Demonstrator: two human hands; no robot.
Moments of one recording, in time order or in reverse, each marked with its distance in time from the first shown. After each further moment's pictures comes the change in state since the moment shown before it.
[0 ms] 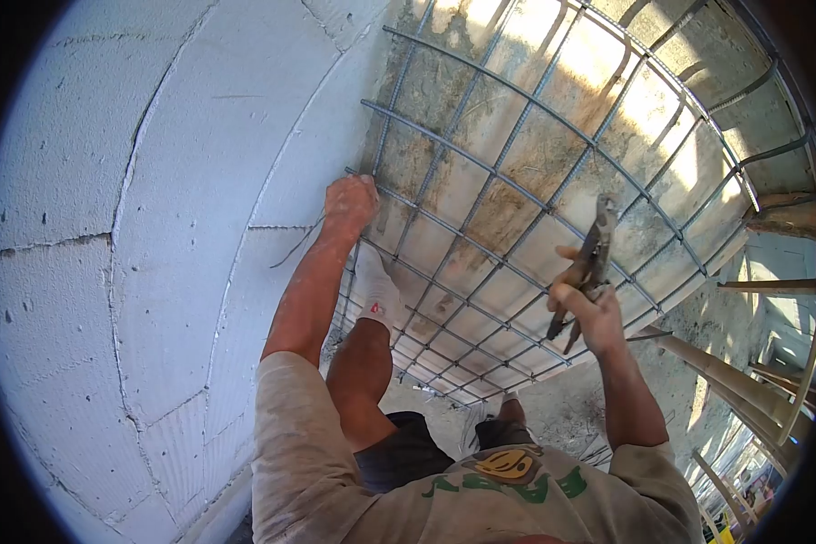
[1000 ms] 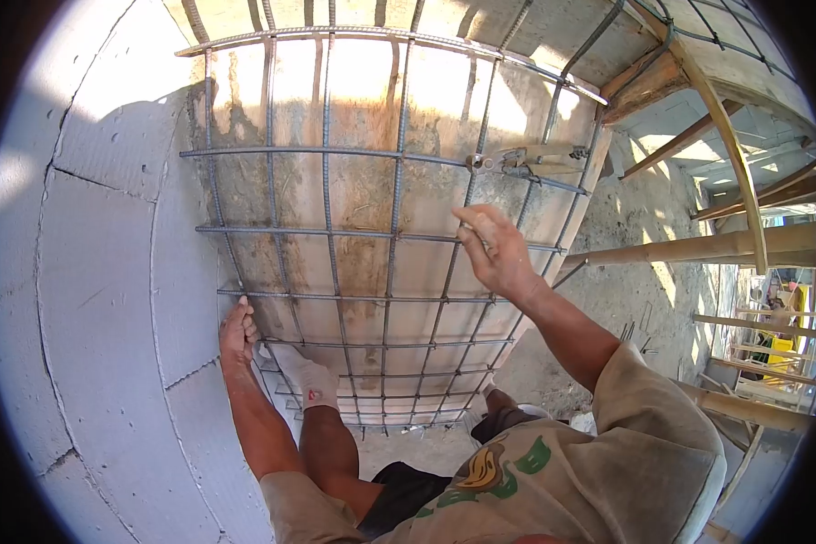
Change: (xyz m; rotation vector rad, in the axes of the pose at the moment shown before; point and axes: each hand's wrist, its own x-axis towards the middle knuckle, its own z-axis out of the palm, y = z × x) left_hand -0.015 -0.027 0.035 -1.700 -0.370 -0.374; right_hand 0.033 0.009 -0.057 -0.885 0.497 -0.640
